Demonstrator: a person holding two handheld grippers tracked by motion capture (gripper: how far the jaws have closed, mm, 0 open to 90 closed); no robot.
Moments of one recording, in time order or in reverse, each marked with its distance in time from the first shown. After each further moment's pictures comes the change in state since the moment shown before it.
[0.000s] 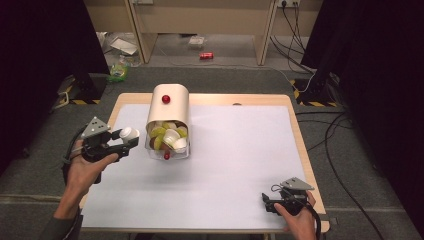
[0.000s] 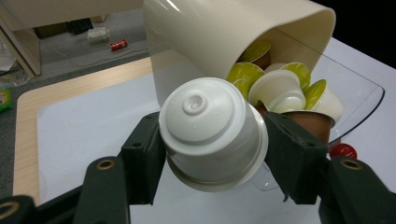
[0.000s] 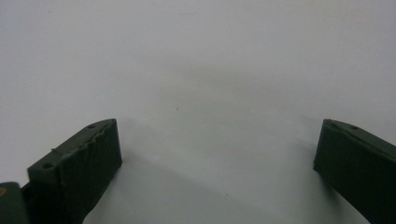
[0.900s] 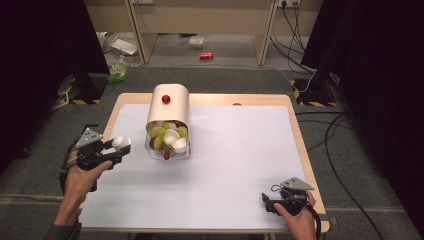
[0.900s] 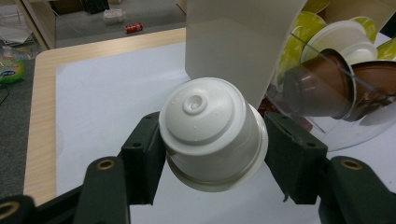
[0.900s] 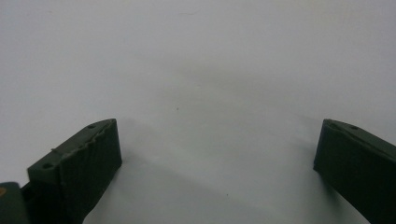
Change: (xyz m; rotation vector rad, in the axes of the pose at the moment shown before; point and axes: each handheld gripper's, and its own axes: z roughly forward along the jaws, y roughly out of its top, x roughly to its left) left arm 0.027 -0.045 0.009 0.018 0.052 -0.085; right arm 0.000 0.000 0.000 -0.002 0.000 0.000
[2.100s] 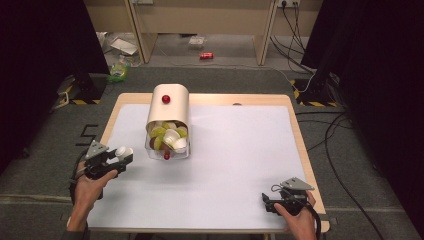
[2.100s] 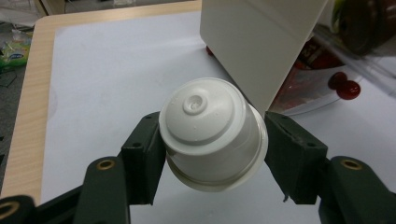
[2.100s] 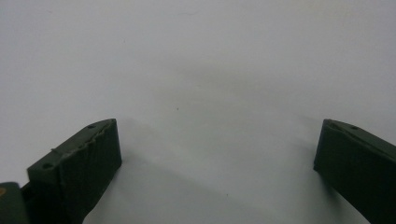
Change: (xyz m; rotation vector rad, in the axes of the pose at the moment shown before) left arm 0.007 -0.046 0.027 0.032 0.042 -0.028; right arm 0.000 0.000 0.000 0.000 0.000 0.002
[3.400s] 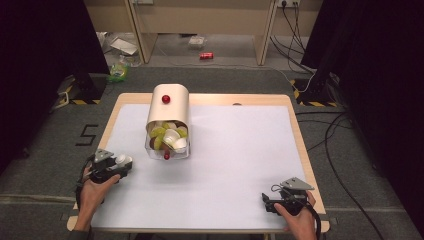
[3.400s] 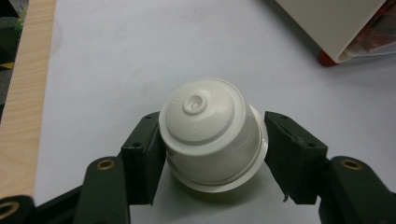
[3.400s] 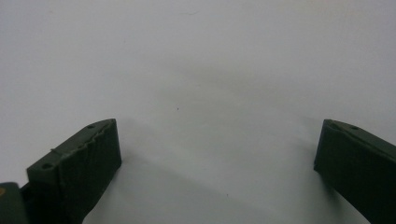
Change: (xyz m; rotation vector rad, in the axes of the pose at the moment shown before) left arm 0.016 -0.034 0.031 0.111 0.081 -0.009; right arm 0.000 0.000 0.000 0.002 0.000 -0.004
